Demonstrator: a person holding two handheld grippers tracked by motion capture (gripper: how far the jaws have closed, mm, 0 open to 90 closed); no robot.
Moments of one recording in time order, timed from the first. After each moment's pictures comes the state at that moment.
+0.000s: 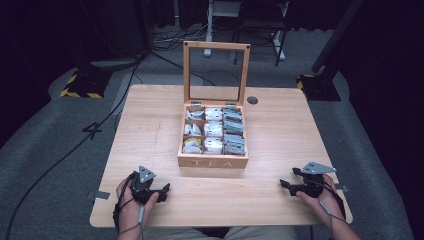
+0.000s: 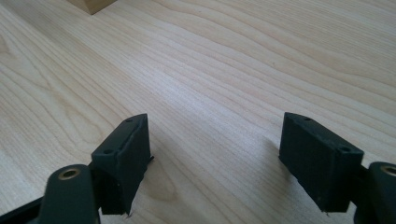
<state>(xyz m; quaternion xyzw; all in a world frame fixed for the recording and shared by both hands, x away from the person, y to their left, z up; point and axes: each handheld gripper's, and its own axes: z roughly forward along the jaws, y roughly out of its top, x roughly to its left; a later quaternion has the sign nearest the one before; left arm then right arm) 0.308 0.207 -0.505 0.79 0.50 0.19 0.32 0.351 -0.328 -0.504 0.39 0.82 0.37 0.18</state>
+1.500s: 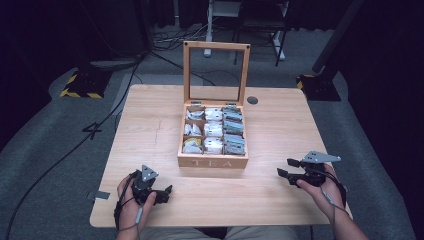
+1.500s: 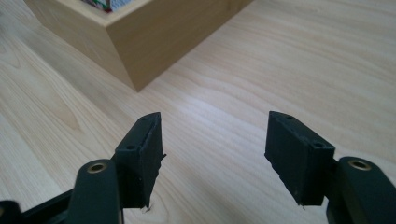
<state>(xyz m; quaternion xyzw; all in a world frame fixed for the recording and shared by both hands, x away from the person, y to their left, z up) 0.312 0.204 -0.506 0.80 0.48 0.17 0.31 0.363 -0.312 -0.457 0.38 0.81 0.42 0.15</state>
